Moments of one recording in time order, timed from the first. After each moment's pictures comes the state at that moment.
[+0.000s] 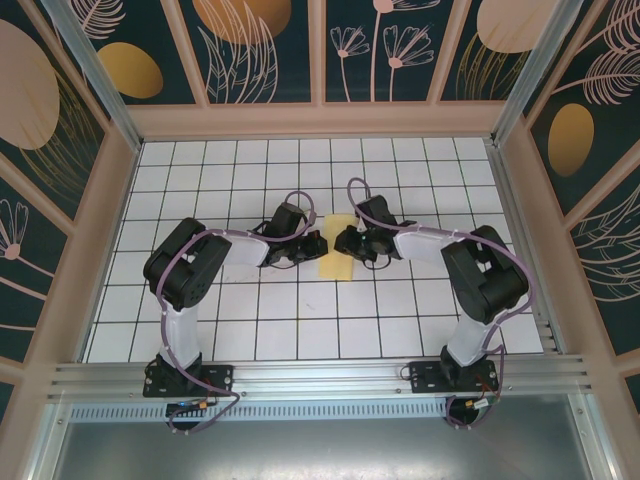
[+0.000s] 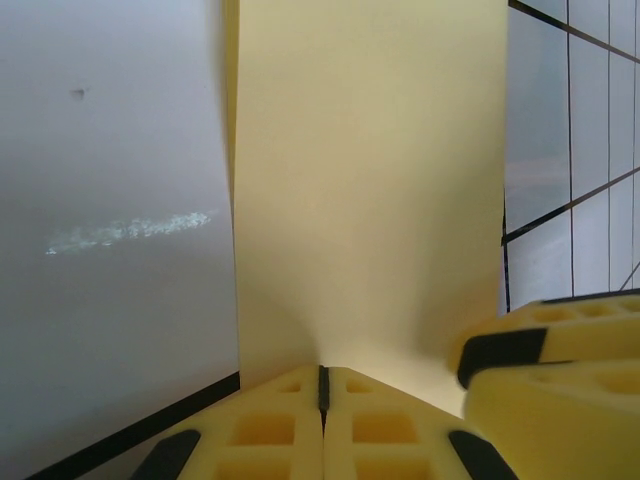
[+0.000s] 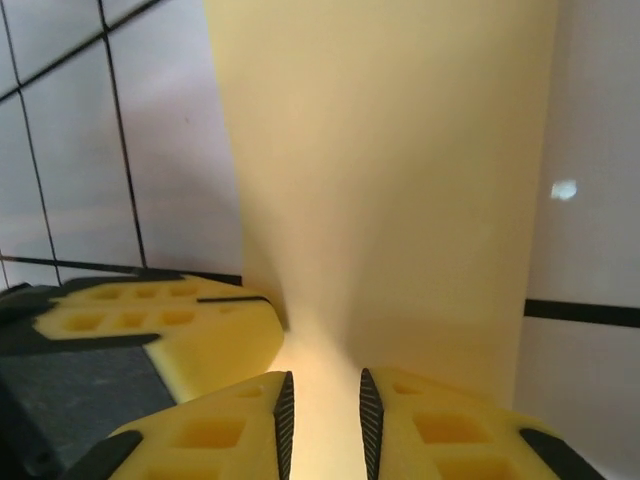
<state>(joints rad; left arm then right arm) -0.61 1.98 0.96 0.21 0.43 -0.79 0.55 1.76 0.91 -0.11 -0.34 0.78</state>
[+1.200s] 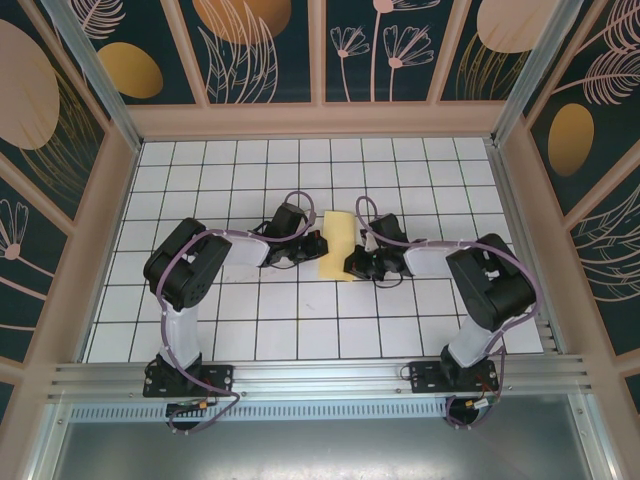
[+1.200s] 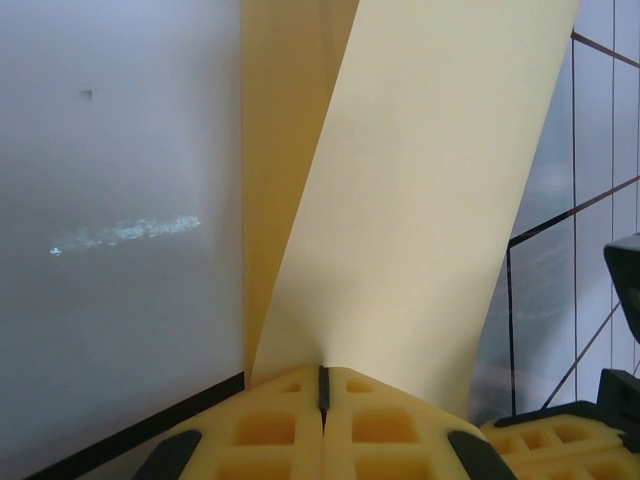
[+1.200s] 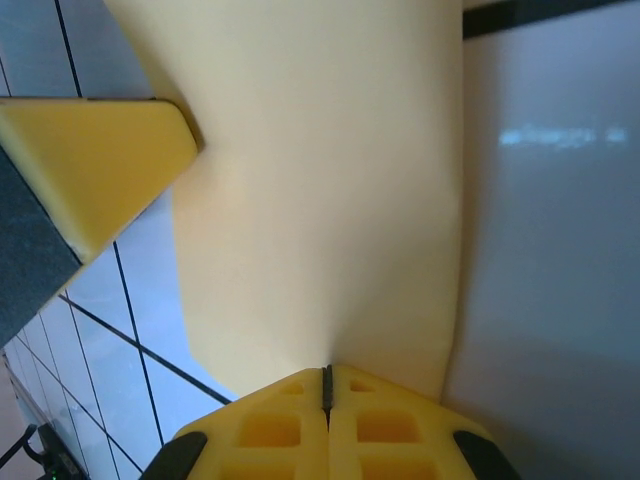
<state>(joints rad) -0.61 1.98 0.96 0.21 0.42 -0.80 0.53 1.68 0.71 -0.02 -0.50 0.76</state>
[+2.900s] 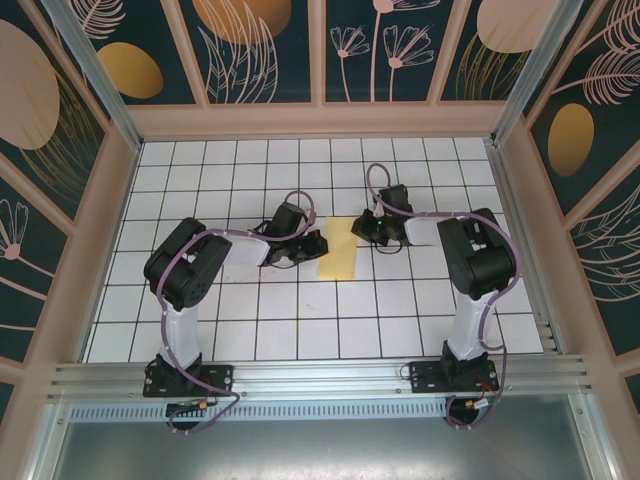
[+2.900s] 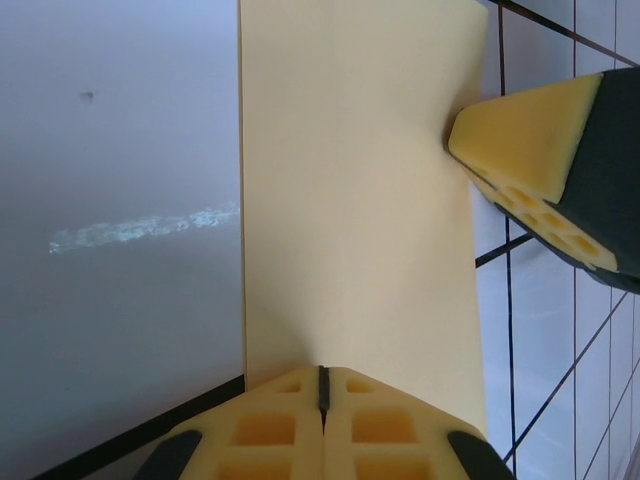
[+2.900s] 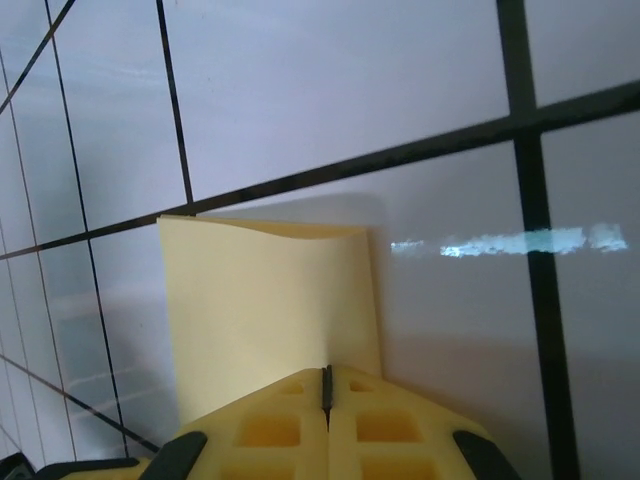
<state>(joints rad) -0.61 1.98 0.97 0.20 0.42 -0.81 0.36 1.92 0.98 0.05 -0.42 0.74</state>
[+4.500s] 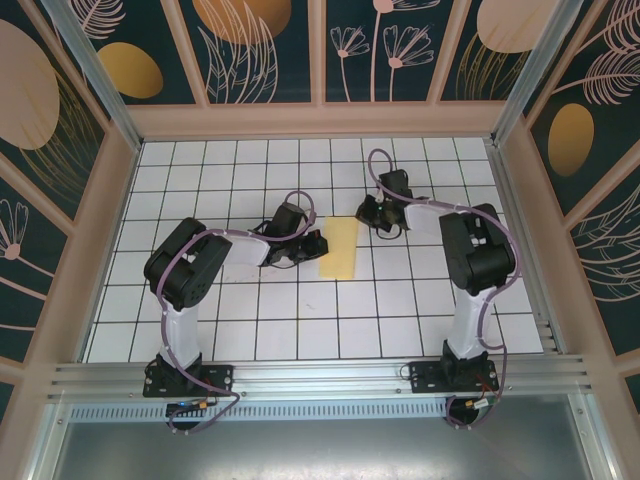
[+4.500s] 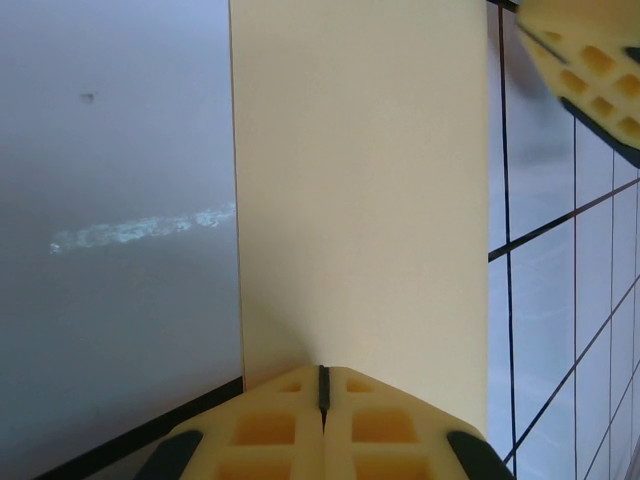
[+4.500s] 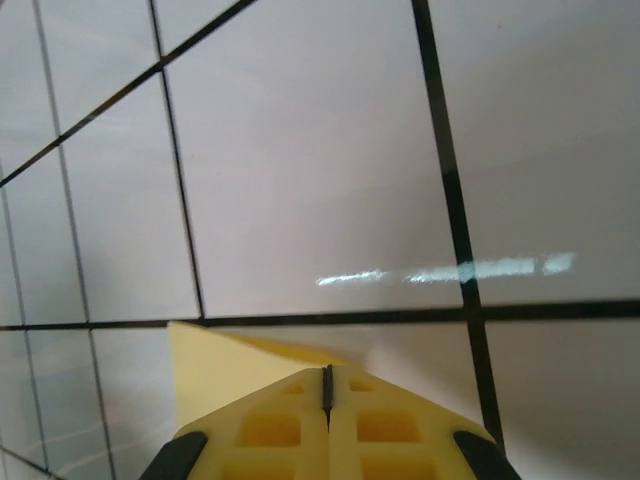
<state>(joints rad) -0.61 1.98 0.97 0.20 0.42 -0.81 0.34 1.91 1.12 -0.09 -0.32 0.70</state>
